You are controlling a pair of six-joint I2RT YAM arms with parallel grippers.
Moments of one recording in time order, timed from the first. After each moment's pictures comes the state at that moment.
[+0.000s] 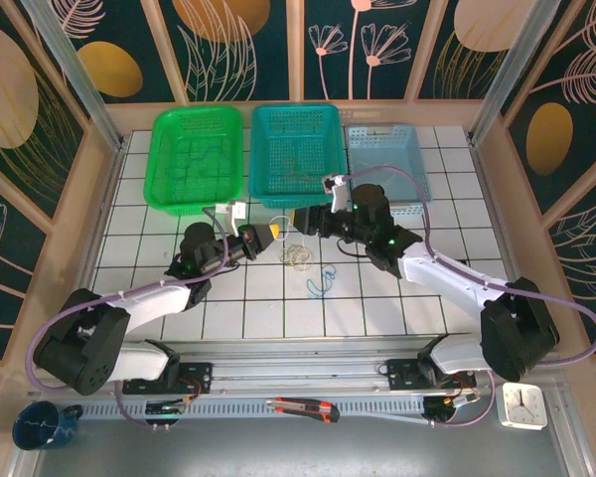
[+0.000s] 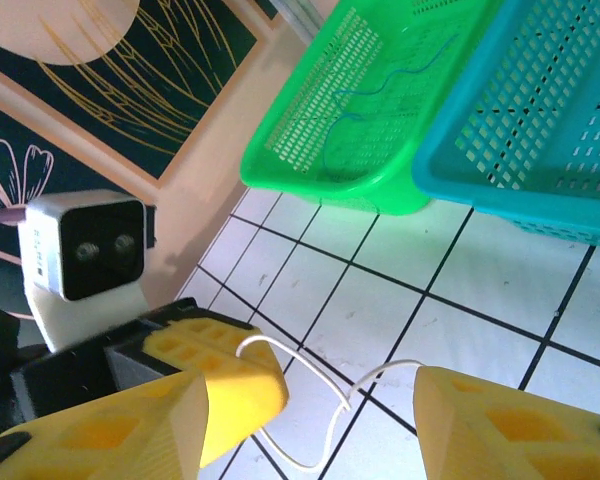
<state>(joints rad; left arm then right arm) -0.51 1.32 0.44 0.78 0.50 -0.77 0.66 1.34 0.85 0.18 -0.40 0.57</state>
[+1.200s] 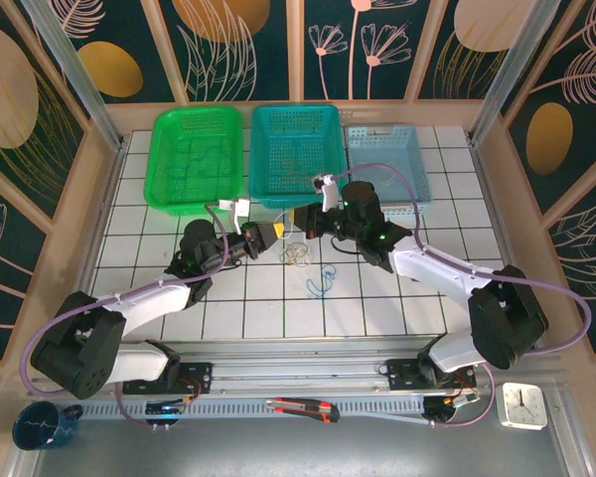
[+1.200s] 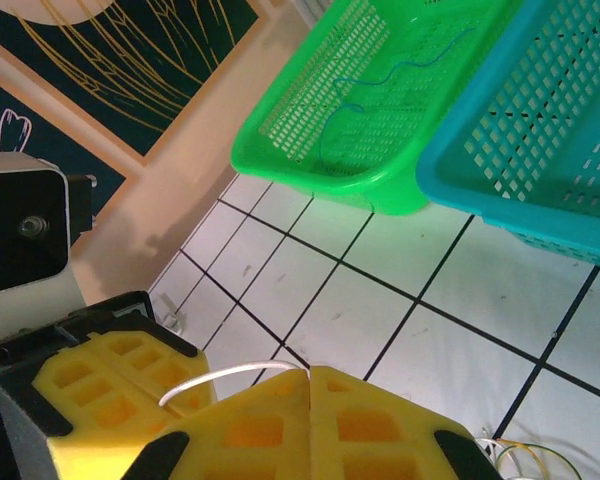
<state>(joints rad) -0.52 1.31 0.48 0.76 0.55 -0.77 0.67 1.41 0.90 0.19 -0.39 0.49</state>
